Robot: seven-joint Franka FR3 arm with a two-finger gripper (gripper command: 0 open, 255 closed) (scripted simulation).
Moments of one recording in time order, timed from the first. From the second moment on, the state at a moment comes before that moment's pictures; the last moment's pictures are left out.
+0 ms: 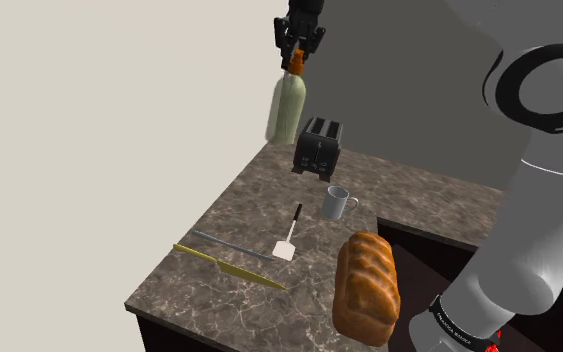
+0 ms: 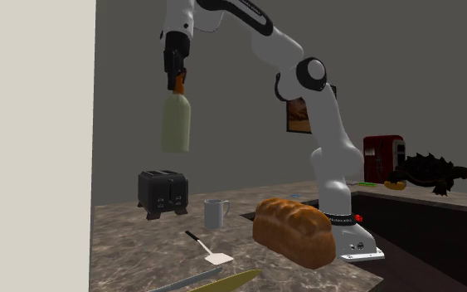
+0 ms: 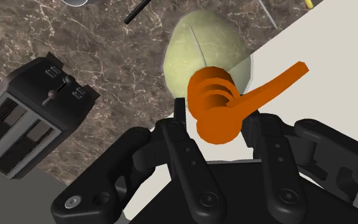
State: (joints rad) arm 0.05 0.21 0.29 -1.05 -0.08 1.31 0.36
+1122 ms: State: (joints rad) arm -0.21 0.08 0.10 -1.21 0.00 1.36 -0.06
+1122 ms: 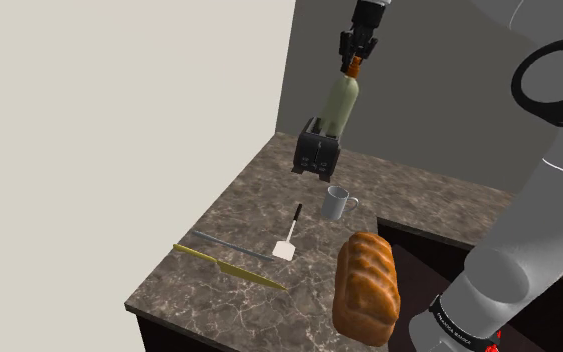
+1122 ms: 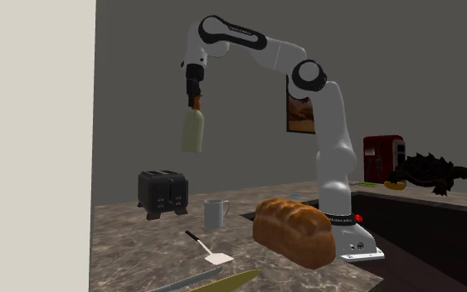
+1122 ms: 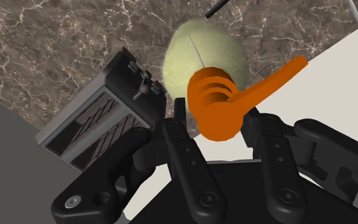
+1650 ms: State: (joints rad) arm -0.33 0.16 0.02 -1.11 0.02 1.33 -0.26
